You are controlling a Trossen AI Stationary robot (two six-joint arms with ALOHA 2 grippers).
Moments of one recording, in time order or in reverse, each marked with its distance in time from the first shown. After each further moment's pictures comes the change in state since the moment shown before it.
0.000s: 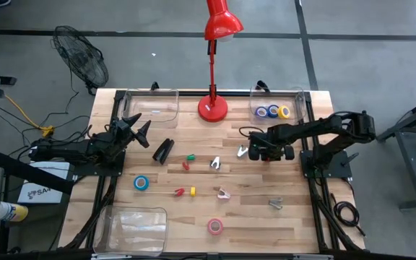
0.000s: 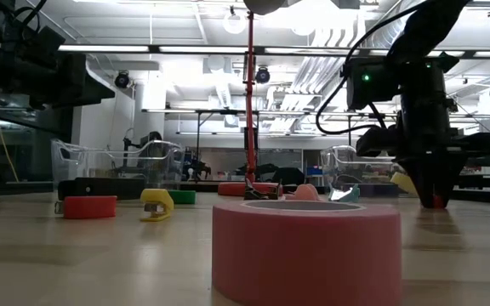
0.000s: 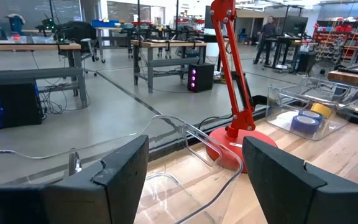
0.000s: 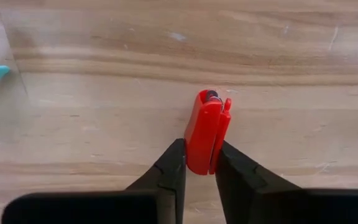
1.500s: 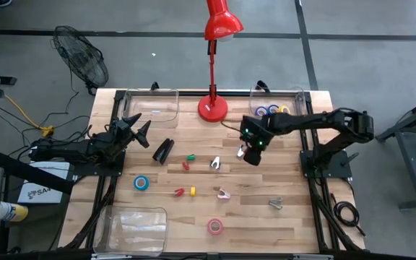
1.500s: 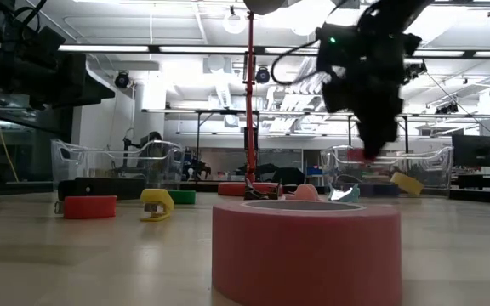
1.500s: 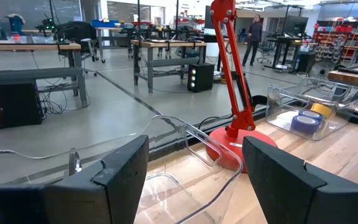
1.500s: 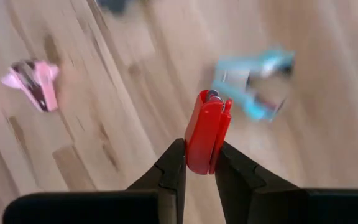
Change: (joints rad) left arm 0.000 0.000 0.000 0.000 0.000 0.000; right arm -0.084 0.001 0.254 0.011 -0.177 -1.153
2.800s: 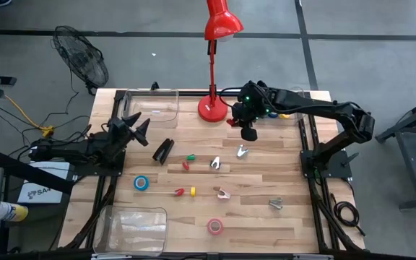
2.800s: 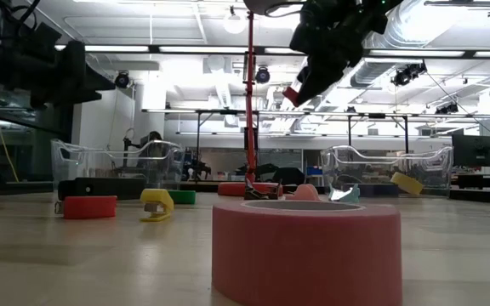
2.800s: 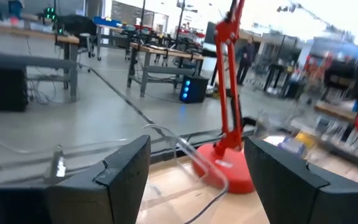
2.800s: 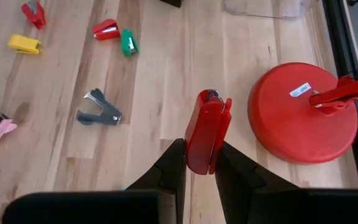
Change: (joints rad) left arm 0.000 0.000 0.000 0.082 0.002 -0.112; right arm -0.166 -0.001 0.268 0.097 0.037 -0.636
